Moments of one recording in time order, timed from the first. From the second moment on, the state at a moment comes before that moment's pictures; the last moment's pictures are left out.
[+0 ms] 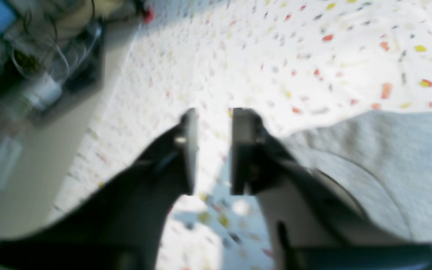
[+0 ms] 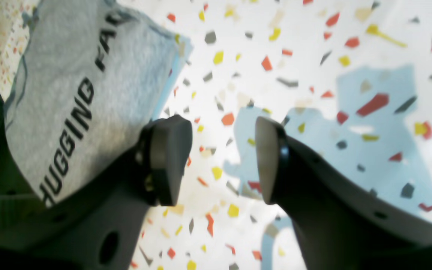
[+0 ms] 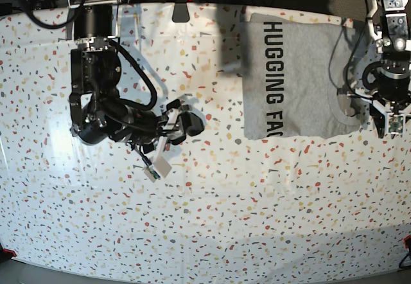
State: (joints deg) left arm 17.1 -14.6 -16.8 106.7 0.8 -6.6 24.3; right arm 10.5 5.9 0.0 89.4 38.3 34.0 -68.4
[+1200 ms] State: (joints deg) left arm 44.9 -11.8 -17.1 110.8 -29.8 -11.2 29.0; right arm 23.3 -9.1 -23.6 57.5 -2.8 32.4 -38.4
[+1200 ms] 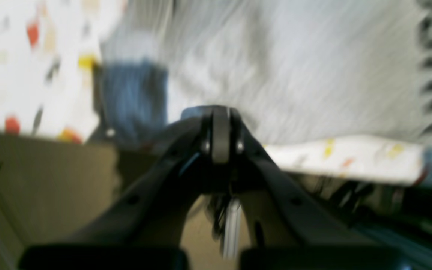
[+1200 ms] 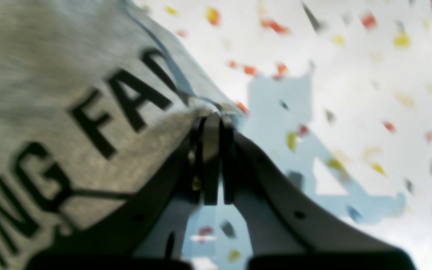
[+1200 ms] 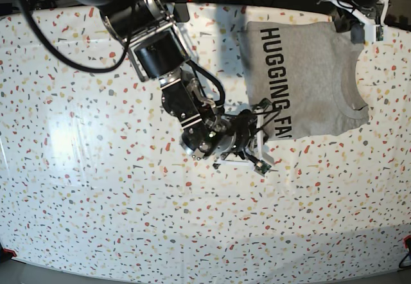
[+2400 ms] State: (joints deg) left arm 12.0 -11.3 -17.1 87.2 -19.4 -23.1 28.9; right arm -12.3 8.8 -23.2 102.5 0.1 32.4 -42.5
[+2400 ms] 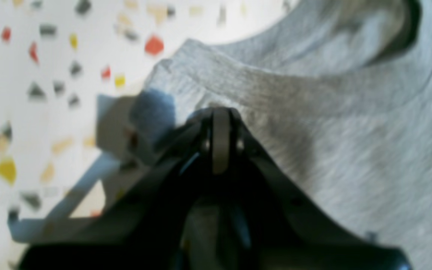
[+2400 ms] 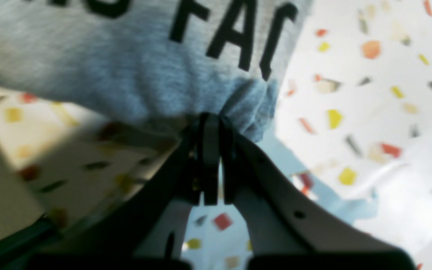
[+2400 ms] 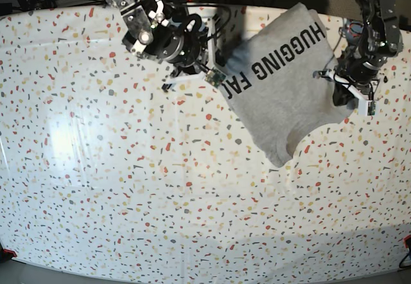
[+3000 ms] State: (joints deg) left arm 1.6 -16.6 -6.4 91.2 -20.8 -17.4 36.5; right arm -15.7 7.9 -23.2 117.0 3.2 31.5 -46.7
